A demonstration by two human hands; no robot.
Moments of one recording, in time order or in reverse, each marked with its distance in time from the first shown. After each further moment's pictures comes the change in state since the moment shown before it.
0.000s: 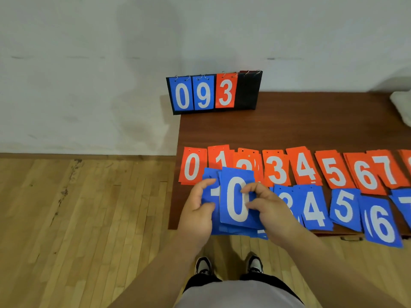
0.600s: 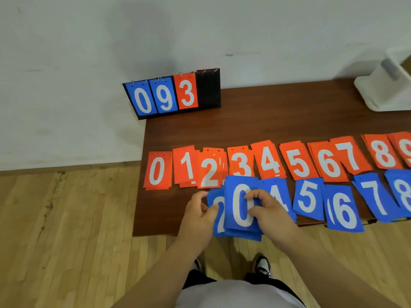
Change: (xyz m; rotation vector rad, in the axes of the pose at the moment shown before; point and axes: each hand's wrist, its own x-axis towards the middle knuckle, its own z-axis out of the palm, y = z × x) left_hand 0.017 -0.046 0.101 0.431 -0.024 -0.030; right_hand -0.006 0.028 -0.114 -0.197 0.109 0.032
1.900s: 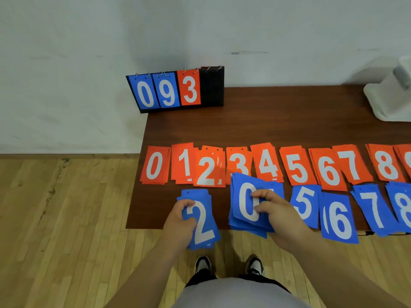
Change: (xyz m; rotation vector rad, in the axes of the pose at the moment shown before) left_hand -0.001 -0.024 0.000 -0.080 0.077 -0.215; right_hand 0.009 -0.001 -0.044 0.372 -0.021 0.139
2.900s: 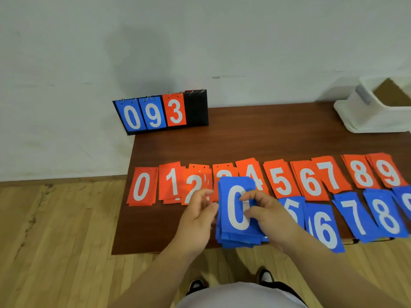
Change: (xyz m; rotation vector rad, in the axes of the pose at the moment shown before) left_hand -0.034 0.094 0.031 -0.143 -0.242 0.285; right_hand -0.007 -0.031 -0.006 -0.243 -0.056 -0.186
